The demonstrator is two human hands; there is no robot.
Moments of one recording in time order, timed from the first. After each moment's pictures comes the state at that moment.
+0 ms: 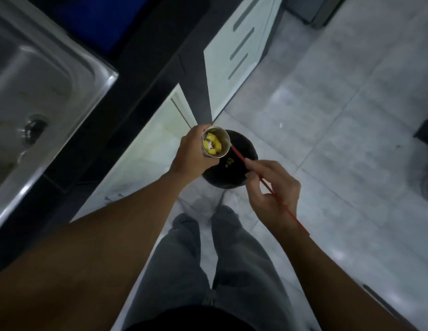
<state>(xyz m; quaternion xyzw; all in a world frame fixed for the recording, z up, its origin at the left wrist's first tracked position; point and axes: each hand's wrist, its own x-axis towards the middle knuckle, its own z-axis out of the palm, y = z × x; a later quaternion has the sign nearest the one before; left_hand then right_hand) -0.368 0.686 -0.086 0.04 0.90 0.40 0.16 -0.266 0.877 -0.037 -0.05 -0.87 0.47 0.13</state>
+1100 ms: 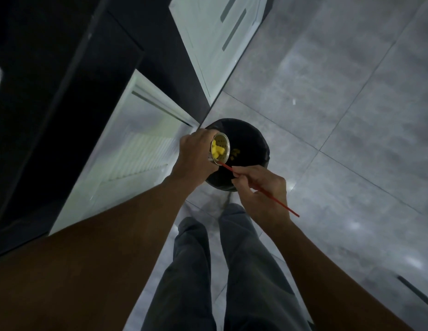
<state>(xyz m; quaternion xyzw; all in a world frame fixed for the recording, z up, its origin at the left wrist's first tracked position) -0.406 0.710 -0.207 0.11 0.94 0.20 0.23 -0.303 0.861 -0.170 -0.16 -0.86 0.48 -0.03</state>
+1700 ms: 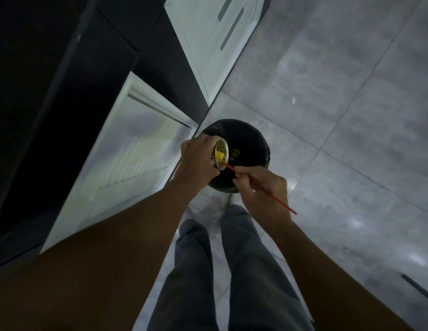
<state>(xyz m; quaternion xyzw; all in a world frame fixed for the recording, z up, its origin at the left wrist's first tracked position) -0.402 0.711 -0.229 0.12 0.95 0.16 0.24 -0.306 0.862 -0.185 -0.18 -0.85 0.49 -0.04</state>
